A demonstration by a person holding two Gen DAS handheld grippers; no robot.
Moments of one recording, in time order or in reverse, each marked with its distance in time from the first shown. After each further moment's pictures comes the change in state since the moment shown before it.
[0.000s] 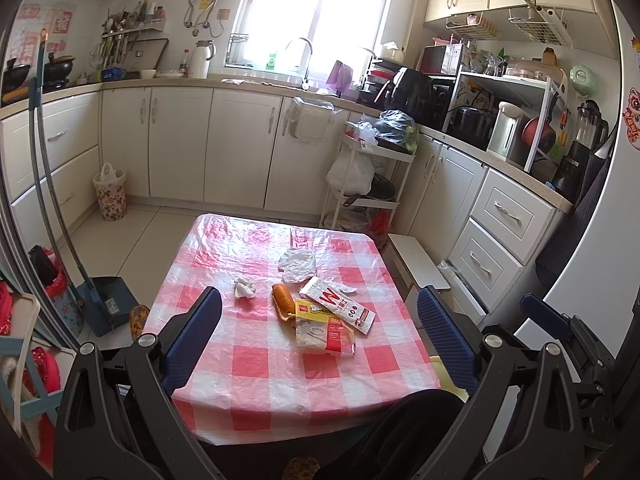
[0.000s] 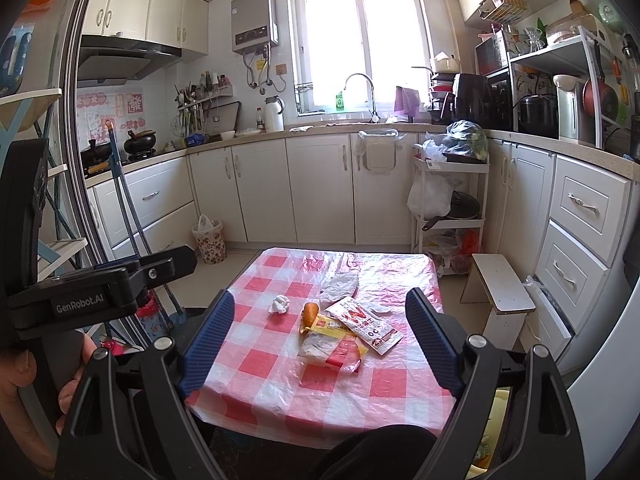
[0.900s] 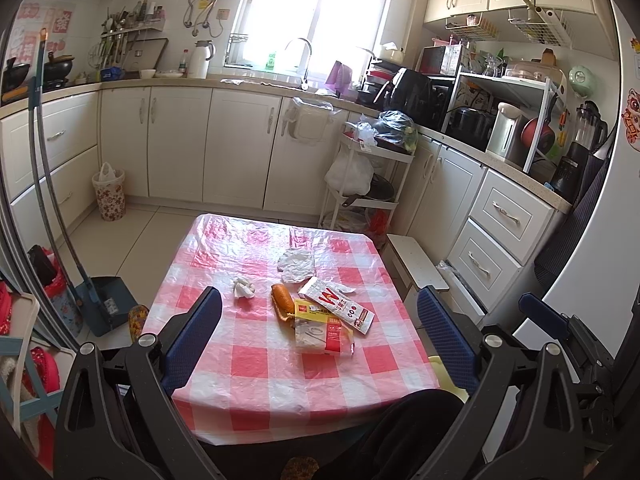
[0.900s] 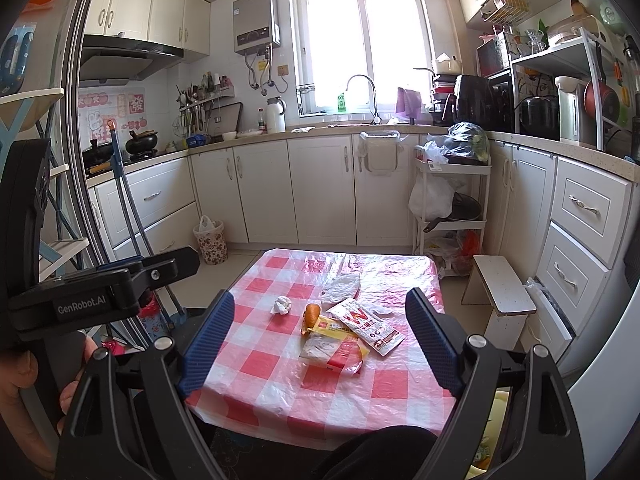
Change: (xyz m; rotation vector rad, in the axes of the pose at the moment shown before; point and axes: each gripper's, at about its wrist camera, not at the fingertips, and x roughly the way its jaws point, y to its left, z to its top) left arm 0.000 -0.001 0.000 -0.001 -0.001 -0.001; right arm 0.002 0.005 0.001 -0.004 -0.002 0.003
